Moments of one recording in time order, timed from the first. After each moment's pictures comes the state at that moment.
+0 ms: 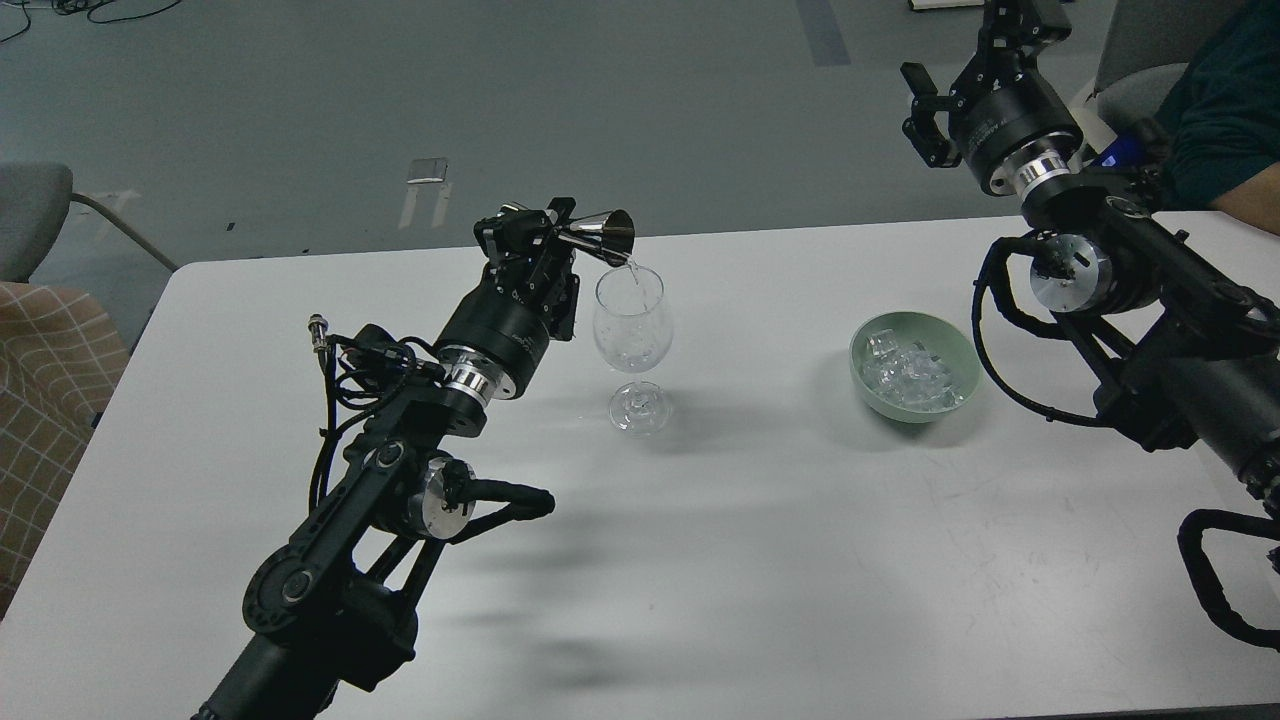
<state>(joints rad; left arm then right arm) -0.32 -0.04 -1.15 -1.39 0.95 0.07 -0.03 0.87 -0.26 0.88 0.76 -0.39 0.09 0.31</state>
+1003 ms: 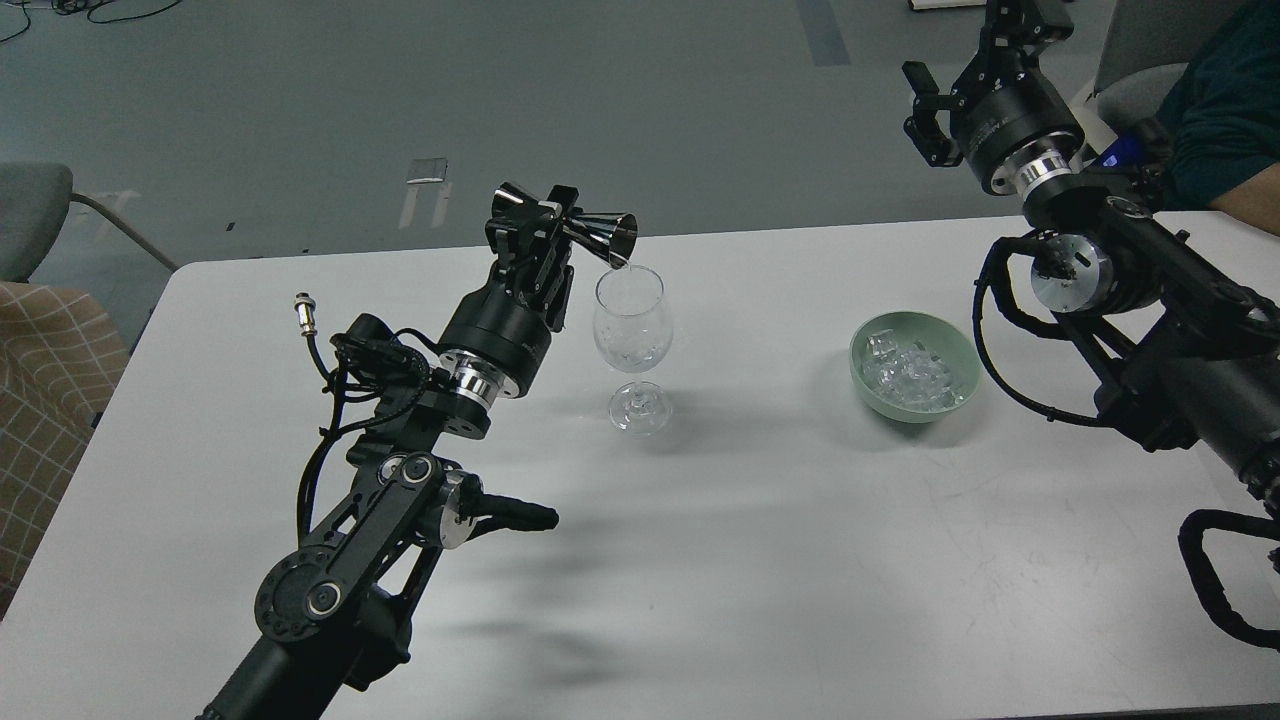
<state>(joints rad) -0.32 -0.04 -1.13 -1.37 1.17 0.08 -0.12 0.87 -0.26 0.88 0.76 -0.39 0.09 0.32</state>
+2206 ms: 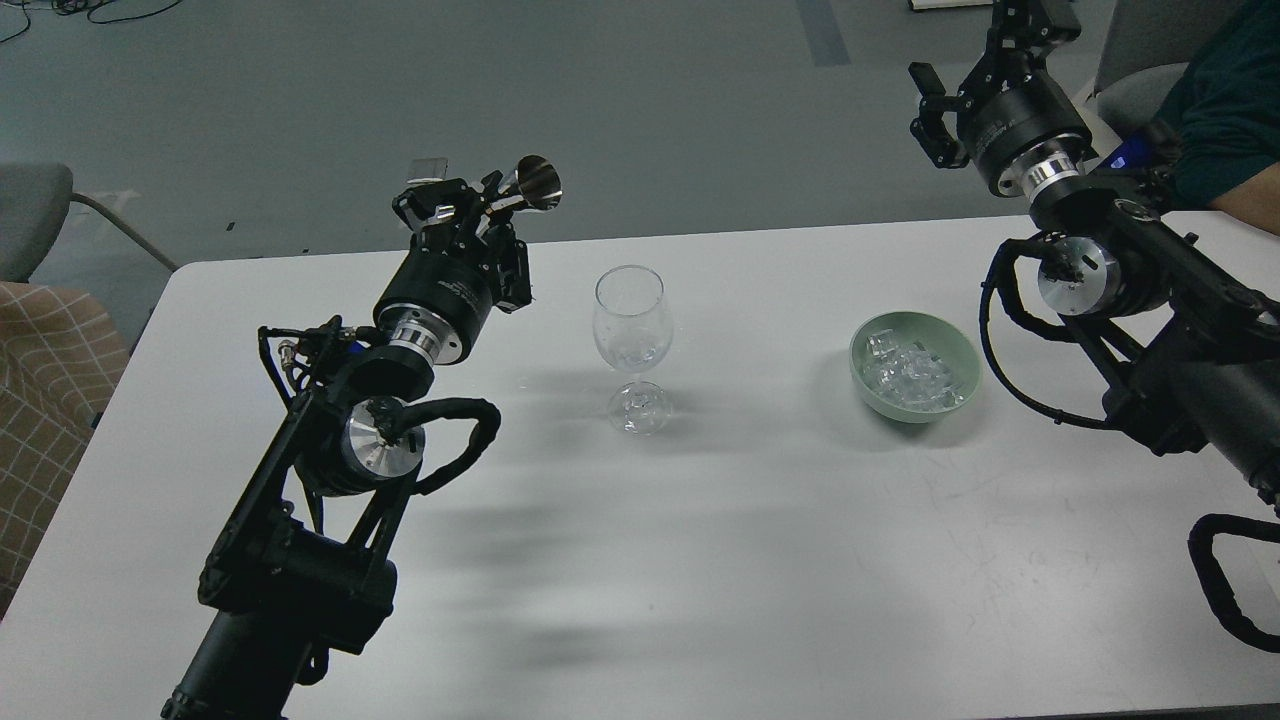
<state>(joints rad) -0.35 -0.04 -1.37 -1.46 0.54 0.22 0.14 0.85 -0.27 0.88 0.79 -0.39 0.08 0.32</state>
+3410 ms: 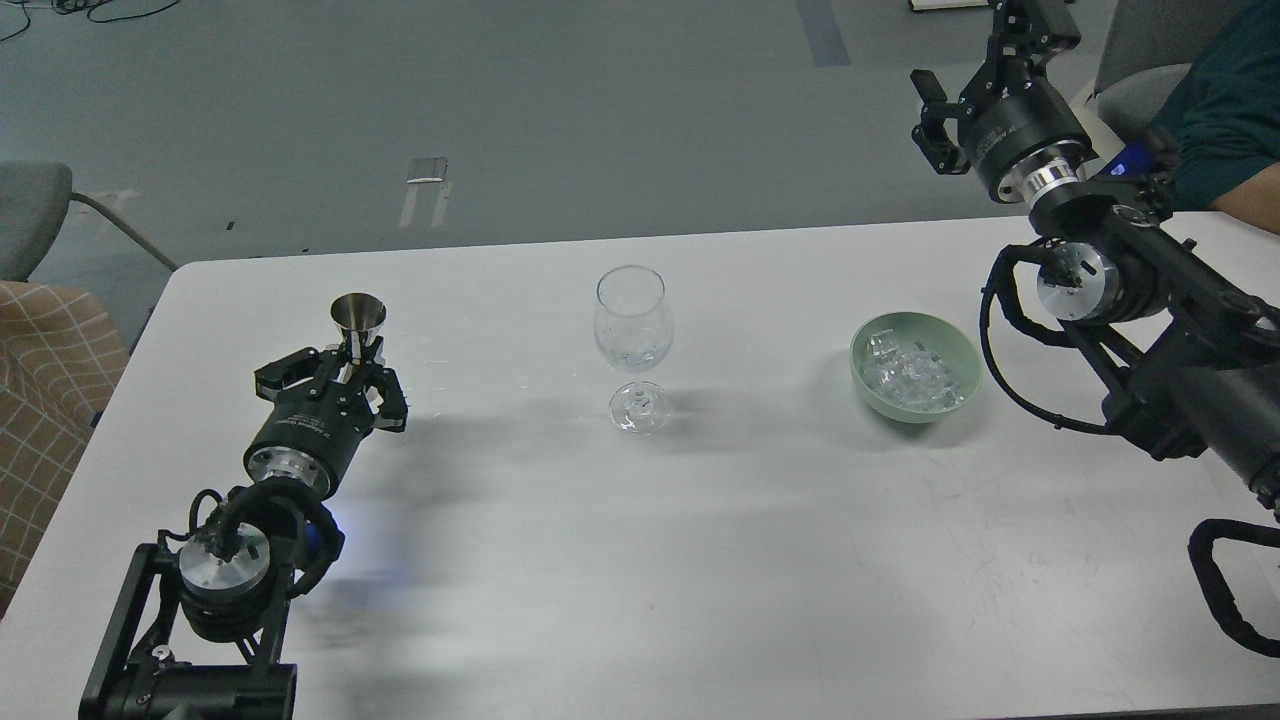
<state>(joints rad) -0.06 -0.04 -1.68 -1.35 0.16 0.06 0.20 0.85 -0.27 0.88 0.79 -0.39 0.07 0.32</state>
